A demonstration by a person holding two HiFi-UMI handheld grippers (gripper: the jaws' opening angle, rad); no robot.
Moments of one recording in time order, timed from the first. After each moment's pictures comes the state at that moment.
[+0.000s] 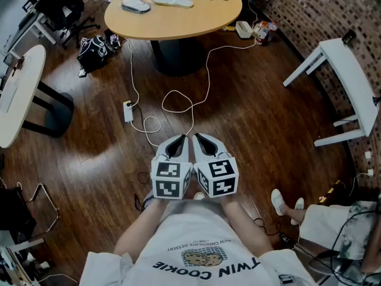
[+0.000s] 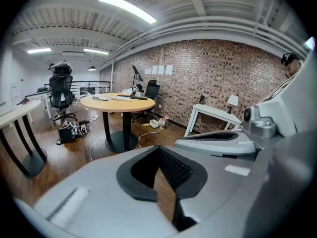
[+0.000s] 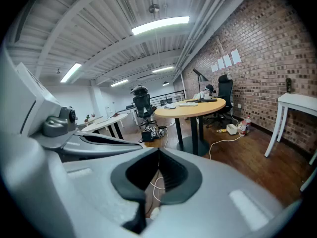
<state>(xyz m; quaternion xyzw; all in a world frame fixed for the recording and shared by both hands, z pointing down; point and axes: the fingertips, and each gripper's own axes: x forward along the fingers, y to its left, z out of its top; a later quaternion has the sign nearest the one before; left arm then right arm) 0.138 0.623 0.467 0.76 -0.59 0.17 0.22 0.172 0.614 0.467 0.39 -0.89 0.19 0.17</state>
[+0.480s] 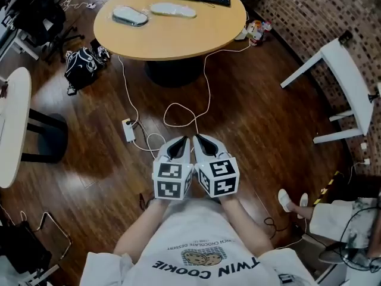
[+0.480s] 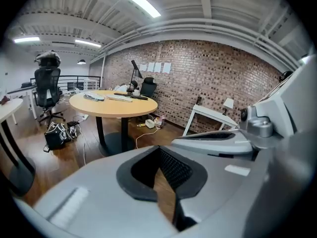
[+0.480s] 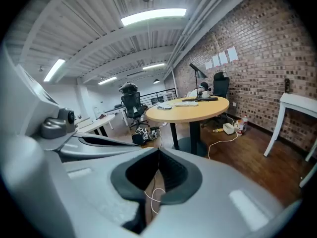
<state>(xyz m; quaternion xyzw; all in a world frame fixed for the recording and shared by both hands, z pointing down) -0.002 0.498 0.474 0.79 -0.53 0.17 0.24 0.028 0.490 0.474 0.43 -0.86 0.21 0.18</state>
